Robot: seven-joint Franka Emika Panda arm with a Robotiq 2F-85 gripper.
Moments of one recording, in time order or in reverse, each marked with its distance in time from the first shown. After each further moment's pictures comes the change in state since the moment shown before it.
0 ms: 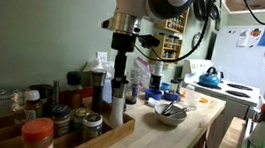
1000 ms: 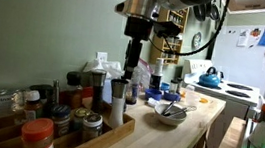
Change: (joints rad) arm -0.038 -0.178 0.089 -0.143 0.021 0.039 0.077
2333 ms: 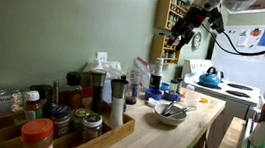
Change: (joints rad) arm -0.162 -0.835 -0.210 -0.630 0.408 0.136 0.190
